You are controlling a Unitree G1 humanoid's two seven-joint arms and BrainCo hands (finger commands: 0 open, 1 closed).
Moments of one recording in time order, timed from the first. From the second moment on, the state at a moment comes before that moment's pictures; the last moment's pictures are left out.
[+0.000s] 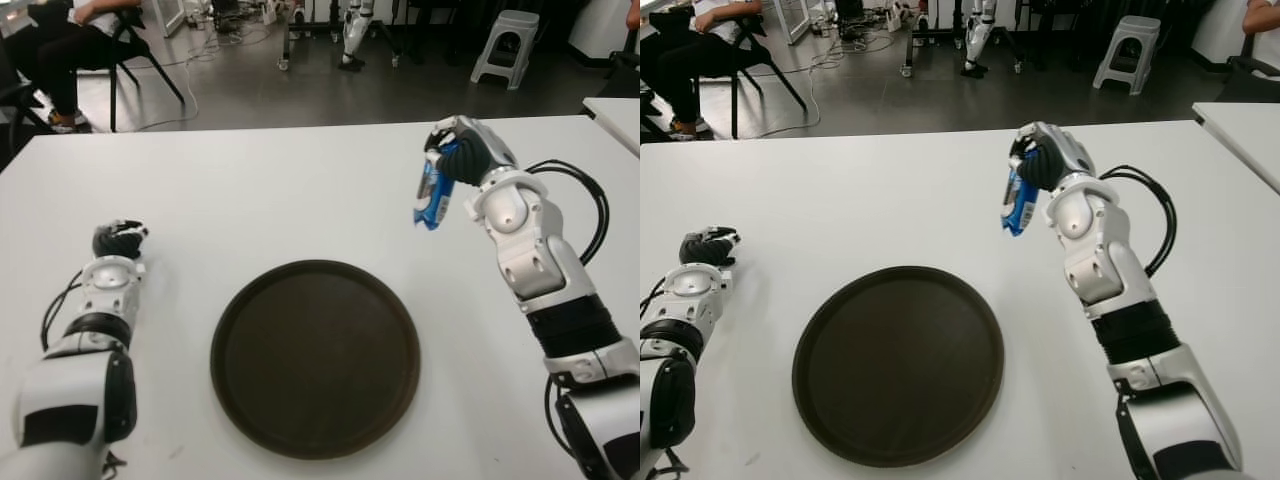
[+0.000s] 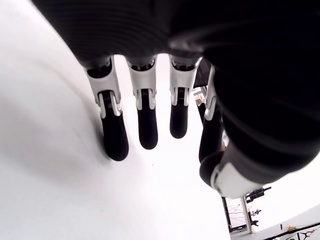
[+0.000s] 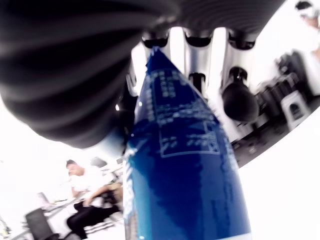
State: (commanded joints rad) left arm -0.73 0.34 0.19 1.33 0.07 -0.10 0.22; right arm -0.57 -0.27 0.29 0.08 -0.55 0.35 0.14
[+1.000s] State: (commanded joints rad) left arm -0.73 0.34 0.20 1.33 0.07 -0.10 0.23; right arm -0.52 -0.24 0.35 0.10 -0.48 -0.03 0.19
